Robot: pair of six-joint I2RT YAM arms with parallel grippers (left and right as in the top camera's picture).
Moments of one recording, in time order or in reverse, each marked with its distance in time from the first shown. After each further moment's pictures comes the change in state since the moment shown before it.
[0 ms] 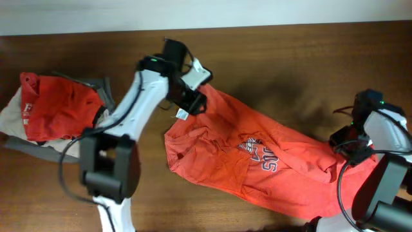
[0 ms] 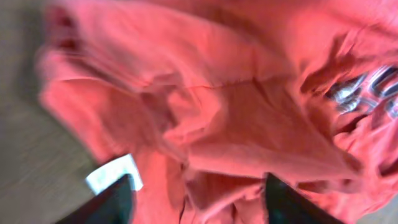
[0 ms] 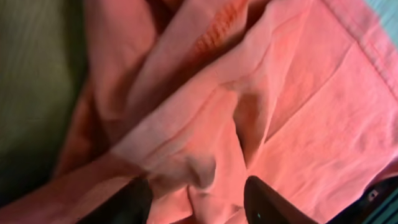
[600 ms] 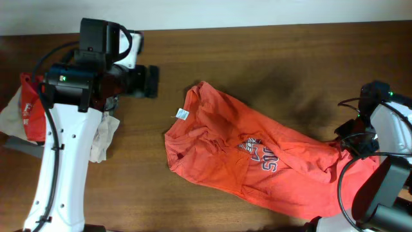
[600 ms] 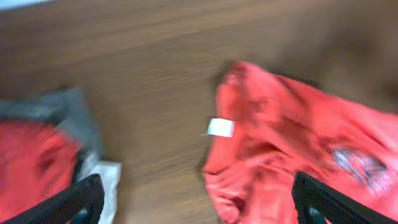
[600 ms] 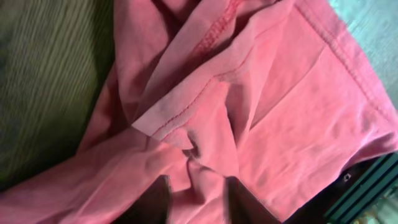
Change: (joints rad) left arm 0.176 -0.495 0.131 -0.220 -0.238 -0.304; right arm 0.000 0.000 0.138 -0.144 -0.018 -0.029
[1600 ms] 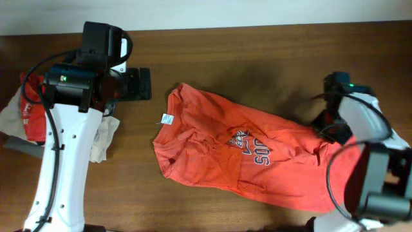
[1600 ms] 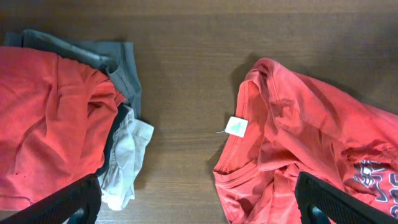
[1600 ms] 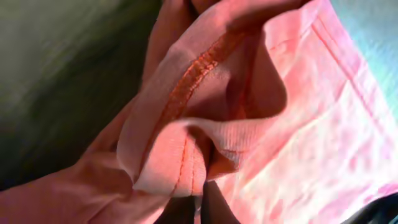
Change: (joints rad) left arm -0.002 -0.002 0.004 -0.089 -0.254 -0.231; right arm 0.216 0.061 -0.001 0.125 0.087 0.027
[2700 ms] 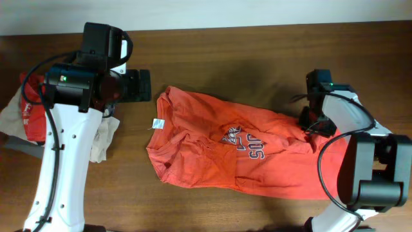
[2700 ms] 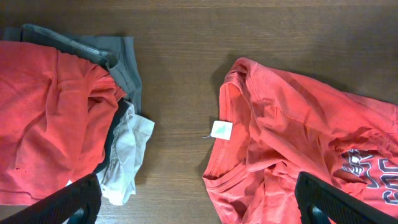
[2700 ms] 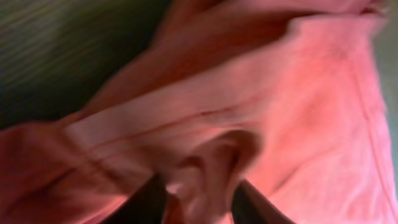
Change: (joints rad) left arm 0.000 0.000 0.000 -0.020 0.000 0.000; right arm 0.116 0.089 -0.003 0.154 0.028 -0.294
